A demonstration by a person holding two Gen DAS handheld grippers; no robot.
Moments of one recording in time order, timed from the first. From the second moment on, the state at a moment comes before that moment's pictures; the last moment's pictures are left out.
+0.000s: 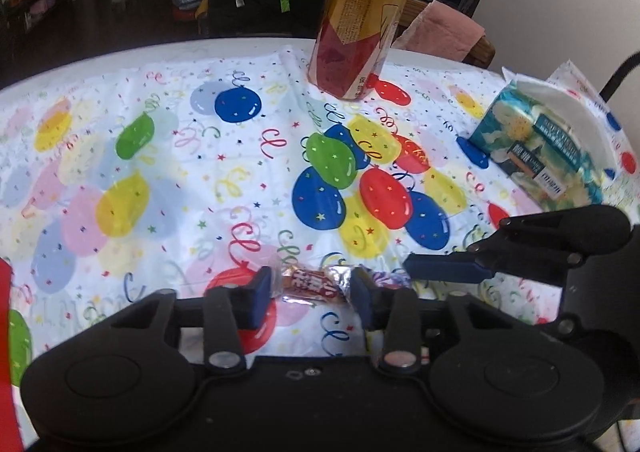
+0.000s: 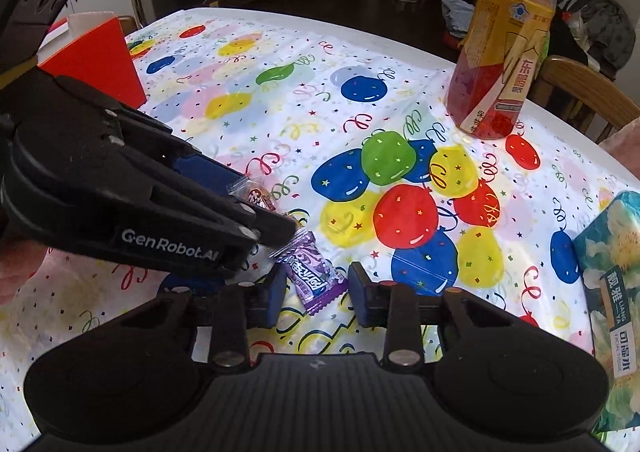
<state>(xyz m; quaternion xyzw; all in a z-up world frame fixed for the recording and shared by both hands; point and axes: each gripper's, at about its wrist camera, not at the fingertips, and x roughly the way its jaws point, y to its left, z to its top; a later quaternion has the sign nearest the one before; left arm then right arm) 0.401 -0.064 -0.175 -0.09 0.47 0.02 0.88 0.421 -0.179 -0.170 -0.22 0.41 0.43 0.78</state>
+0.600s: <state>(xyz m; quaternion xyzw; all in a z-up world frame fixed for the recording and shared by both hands) 0.361 -0.061 -0.161 -0.10 0.47 0.01 0.88 0.386 -0.202 -0.158 -0.20 0.43 0.39 0.79</state>
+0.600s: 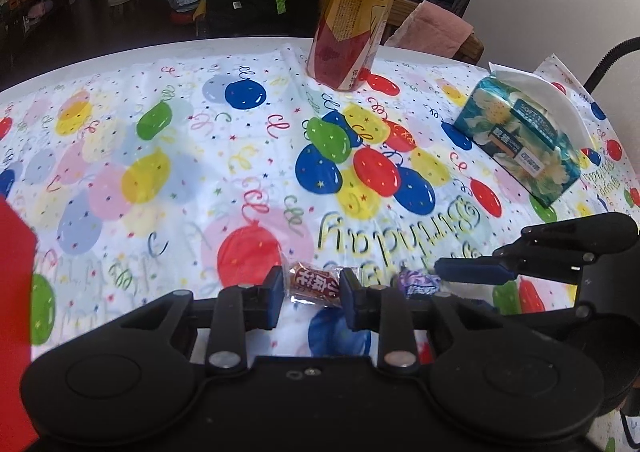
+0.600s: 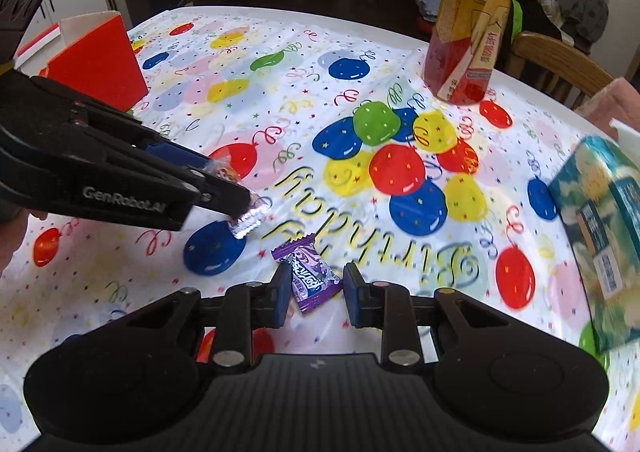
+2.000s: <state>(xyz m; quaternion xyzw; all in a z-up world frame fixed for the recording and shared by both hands) 0.205 0.053 -0.041 -0.10 0.41 -0.05 0.91 0.224 -0.106 -0.007 -0.17 0.37 0.36 0.83</state>
